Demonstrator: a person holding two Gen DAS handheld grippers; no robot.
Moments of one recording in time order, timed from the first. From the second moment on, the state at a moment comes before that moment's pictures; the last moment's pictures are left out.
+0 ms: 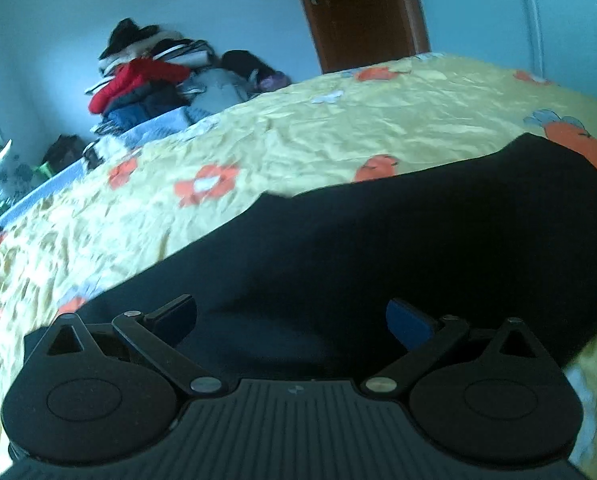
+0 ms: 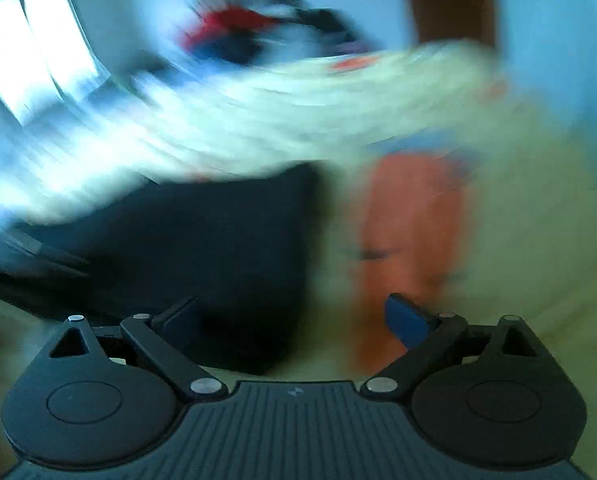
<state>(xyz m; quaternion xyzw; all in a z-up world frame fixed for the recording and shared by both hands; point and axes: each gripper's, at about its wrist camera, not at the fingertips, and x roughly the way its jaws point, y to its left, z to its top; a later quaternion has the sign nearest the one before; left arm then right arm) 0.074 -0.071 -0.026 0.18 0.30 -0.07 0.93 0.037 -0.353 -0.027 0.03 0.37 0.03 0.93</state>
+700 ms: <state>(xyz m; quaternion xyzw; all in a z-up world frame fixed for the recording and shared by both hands) 0.066 0.049 -0.037 0.07 0.29 0.04 0.95 0.081 -0.194 -0.025 0.03 0.38 0.11 0.92</state>
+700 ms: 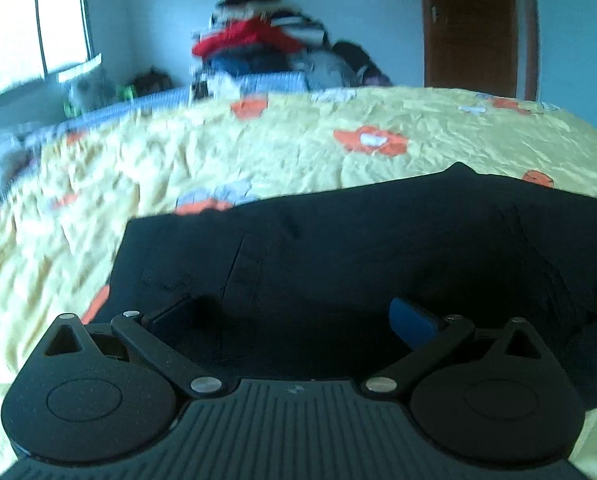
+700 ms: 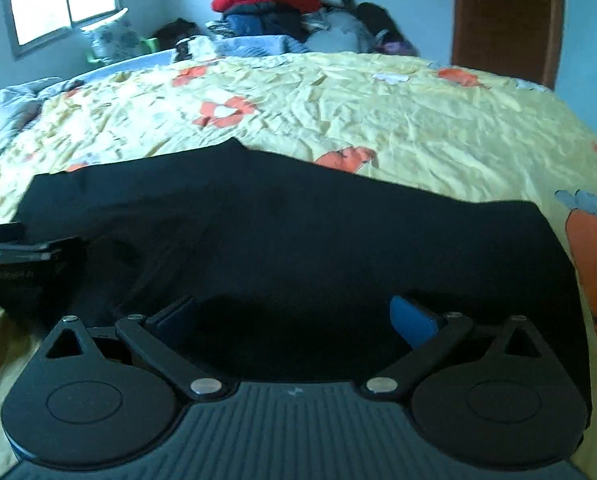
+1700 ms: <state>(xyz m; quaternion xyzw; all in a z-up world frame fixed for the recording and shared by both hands) 0.069 0.061 -0.040 0.03 0.30 0.02 0.95 0.088 -0.187 -0.046 0.02 0.32 0.08 0.94</state>
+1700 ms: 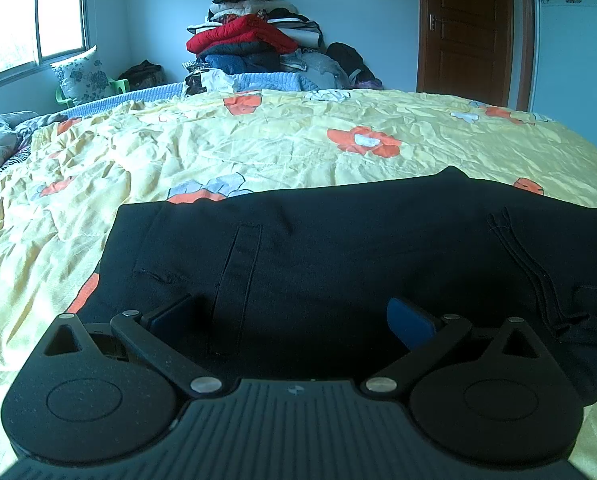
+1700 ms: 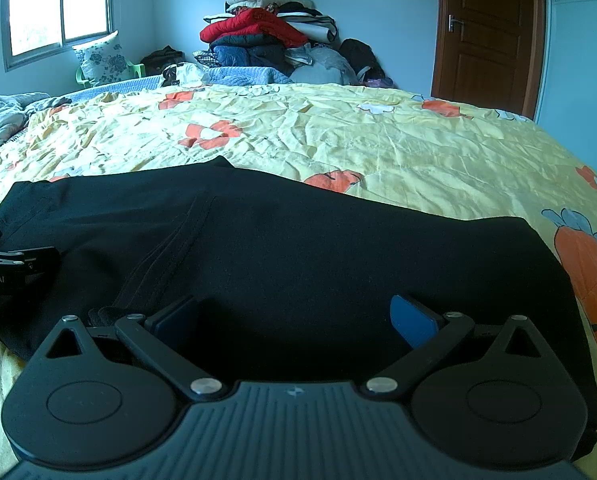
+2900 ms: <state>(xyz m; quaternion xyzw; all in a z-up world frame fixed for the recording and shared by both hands) 0.124 -0.020 -0.032 0.04 0.36 -0.07 0.93 0.166 -0.263 -0.042 0.01 0.39 0.03 0.92</state>
